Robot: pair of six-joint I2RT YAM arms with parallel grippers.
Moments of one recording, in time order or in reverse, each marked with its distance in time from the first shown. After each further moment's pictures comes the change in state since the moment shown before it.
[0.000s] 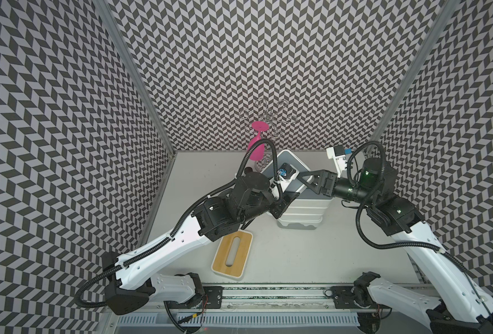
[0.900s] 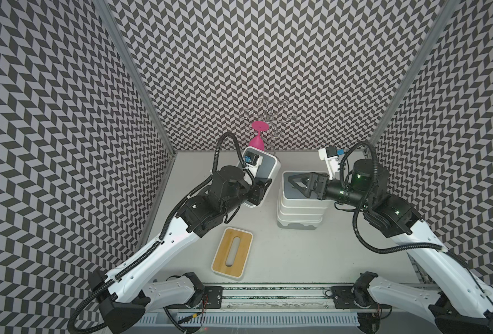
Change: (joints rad) left arm 0.224 -0.105 -0.135 0.028 0.036 -0.171; right arm 0.164 0.029 0.083 -0.077 0.205 -0.033
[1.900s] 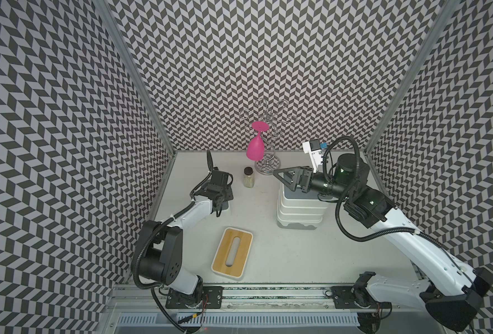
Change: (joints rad) left arm 0.535 0.343 -0.327 0.176 -0.107 -0.297; right arm 0.042 0.126 -0.013 0.254 -0.042 -0.011
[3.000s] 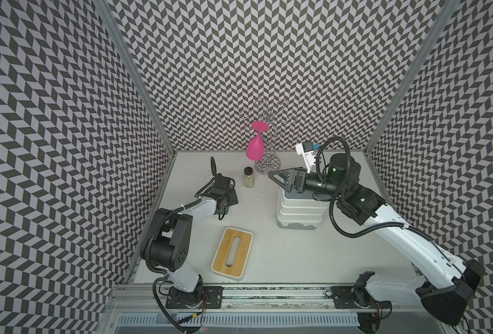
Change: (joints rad) left arm 0.018 0.165 -0.064 0.139 0.093 -0.029; right arm -0.002 0.052 -0.018 0.067 -0.074 0.004
